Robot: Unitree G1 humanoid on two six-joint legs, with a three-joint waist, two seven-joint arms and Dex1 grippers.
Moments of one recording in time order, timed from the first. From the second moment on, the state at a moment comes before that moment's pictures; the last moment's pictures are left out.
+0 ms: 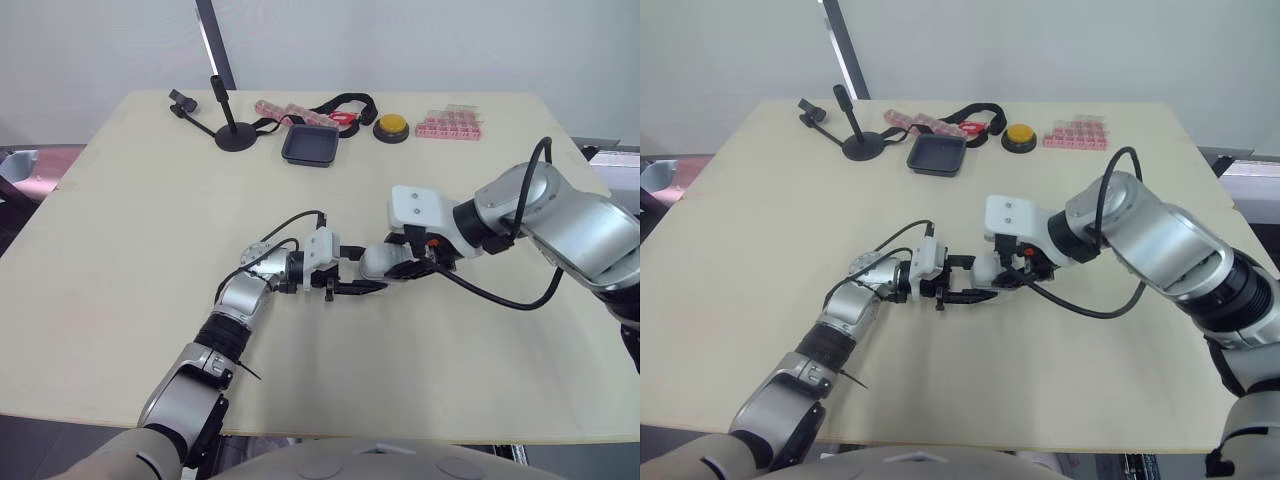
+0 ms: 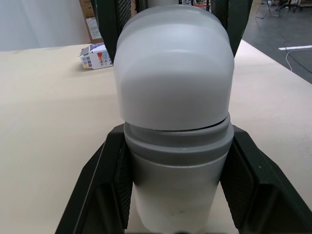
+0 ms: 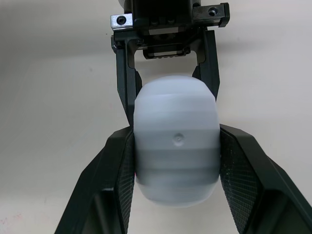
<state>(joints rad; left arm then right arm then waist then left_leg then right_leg) -0.49 0.13 -0.30 0.41 -0.22 -0.23 -1.25 -0.88 -0.89 0.52 -0.52 0.39 1.11 1.14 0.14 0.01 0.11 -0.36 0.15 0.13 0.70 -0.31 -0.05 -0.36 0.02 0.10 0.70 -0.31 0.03</state>
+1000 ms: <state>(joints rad) -0.49 0.13 -0.30 0.41 -0.22 -0.21 -1.24 -0.88 -0.89 0.54 -0.53 0.37 1.11 1.15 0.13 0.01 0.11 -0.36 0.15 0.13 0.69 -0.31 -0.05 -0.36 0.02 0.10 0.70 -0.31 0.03</state>
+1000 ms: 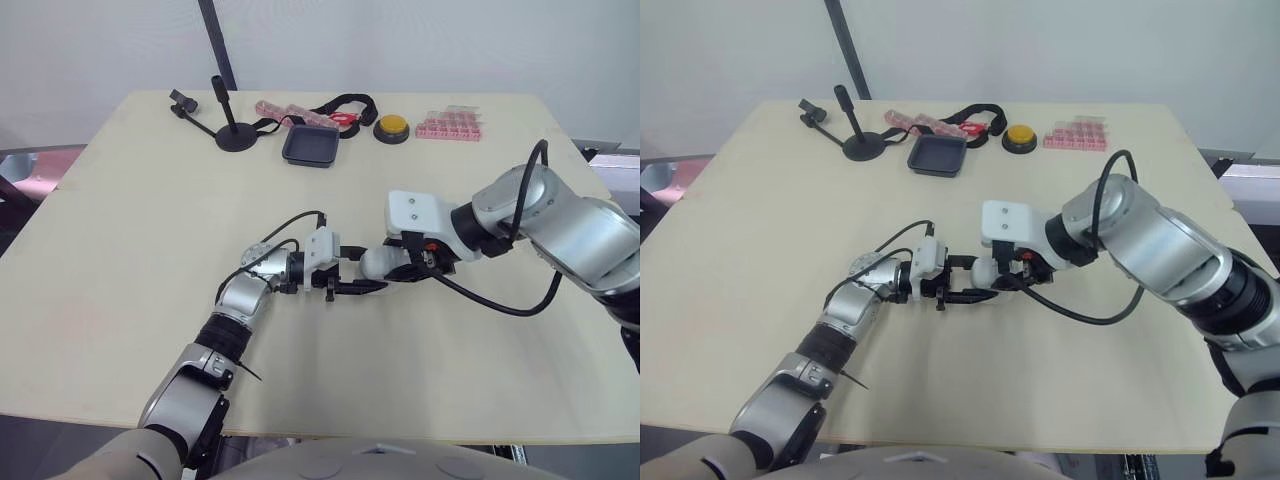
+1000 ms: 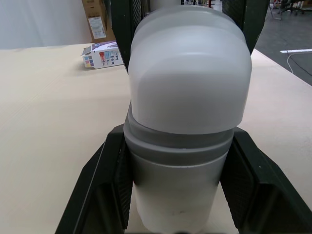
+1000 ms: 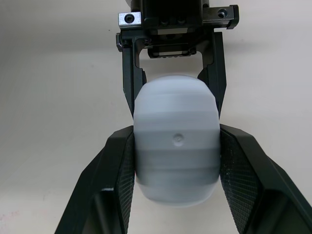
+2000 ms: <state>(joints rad) -0.48 0.13 -0.29 0.40 -0.23 -0.21 -1.23 -0.89 -0.88 0.54 -0.51 0.36 1.11 1.16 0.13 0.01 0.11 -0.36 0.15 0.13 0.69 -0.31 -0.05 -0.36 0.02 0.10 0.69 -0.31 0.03</state>
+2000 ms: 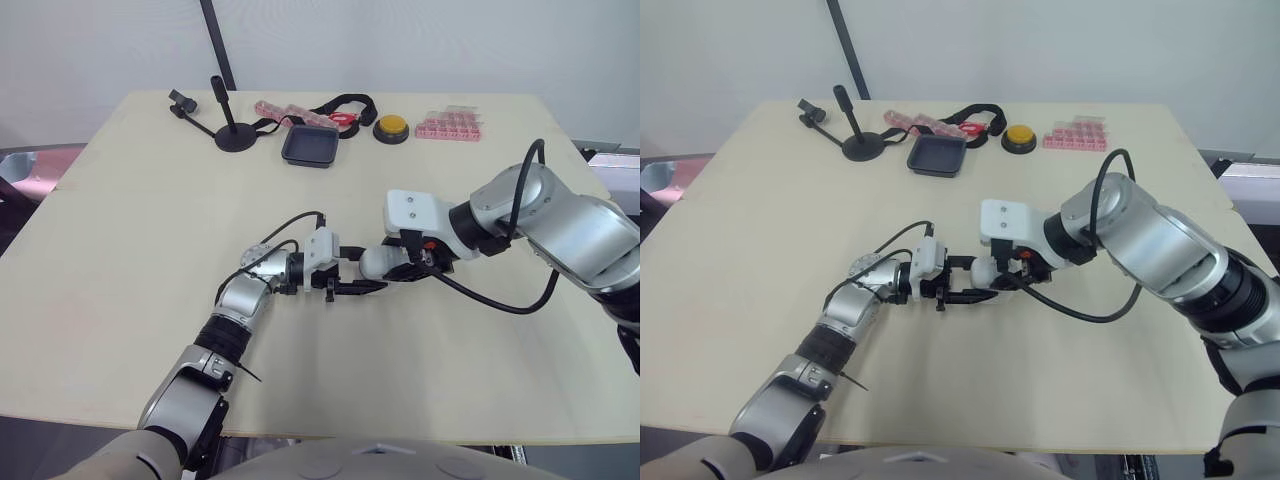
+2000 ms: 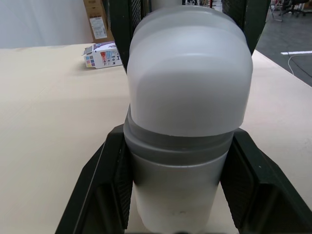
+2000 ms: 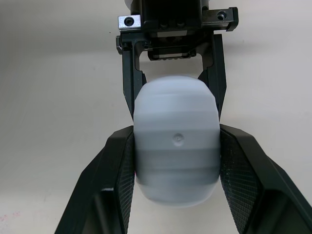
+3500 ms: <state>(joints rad) -0.46 0.13 -0.29 0.37 -0.23 -0.19 -1.23 -0.83 -0.93 0.50 -0.47 0.38 1.11 1.16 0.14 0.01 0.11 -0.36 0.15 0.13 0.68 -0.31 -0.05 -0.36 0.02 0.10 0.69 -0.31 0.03</state>
